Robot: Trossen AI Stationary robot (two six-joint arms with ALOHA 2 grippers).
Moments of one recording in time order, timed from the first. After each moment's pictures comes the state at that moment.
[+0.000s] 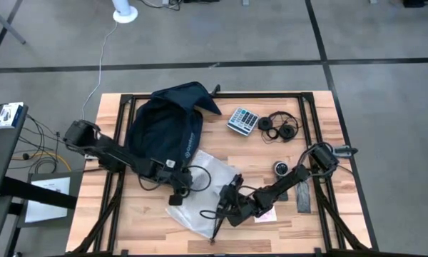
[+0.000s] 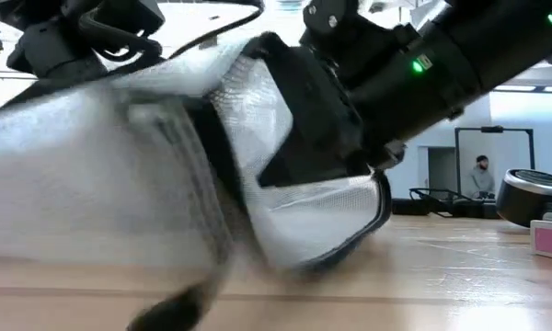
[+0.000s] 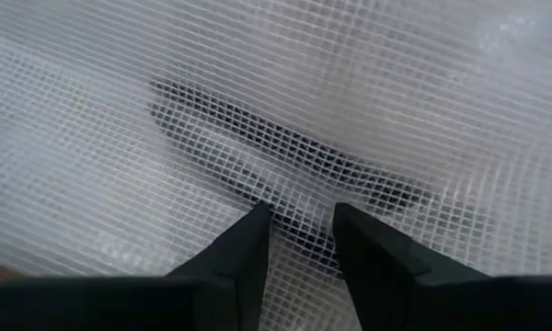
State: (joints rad) left arm -0.33 1.61 0.62 0.05 -0.16 -0.18; right arm 0.53 2.10 1.17 0.15 0.86 0.68
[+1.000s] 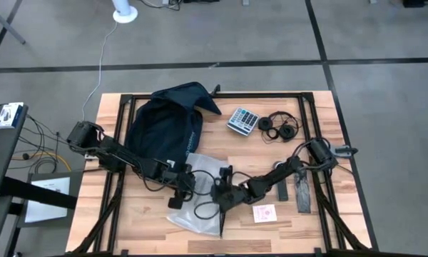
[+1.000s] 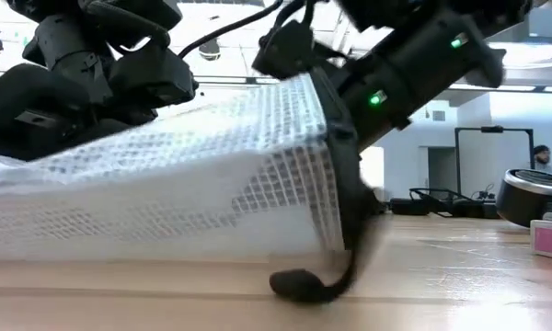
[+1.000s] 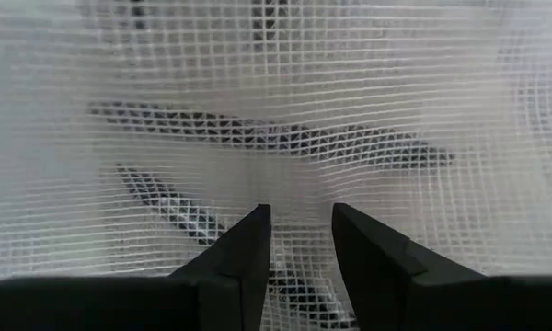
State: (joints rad) left arm -0.32 1.62 0.71 -0.04 -0.05 -0.07; right arm 0.39 2.10 1.17 0.17 0.61 0.11
